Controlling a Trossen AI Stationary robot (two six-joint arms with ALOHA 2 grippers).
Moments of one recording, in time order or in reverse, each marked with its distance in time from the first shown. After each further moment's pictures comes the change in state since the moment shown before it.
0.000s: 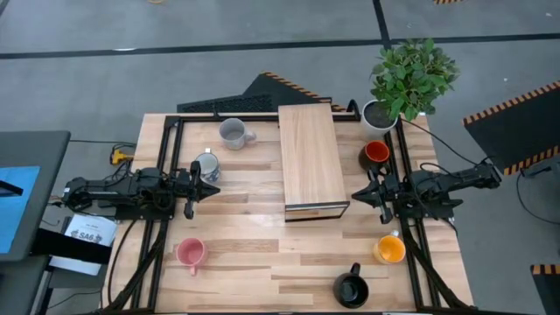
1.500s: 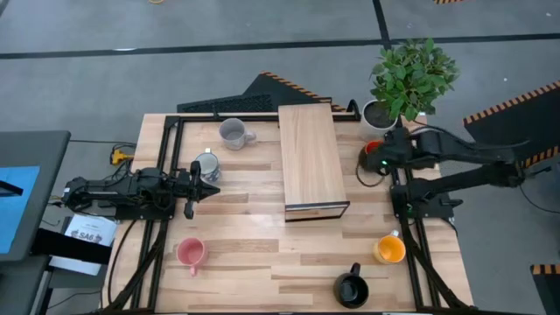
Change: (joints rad) left arm 0.000 0.000 0.000 0.000 0.000 0.000; right arm -0.373 0.951 1.030 -1.558 0.403 1.168
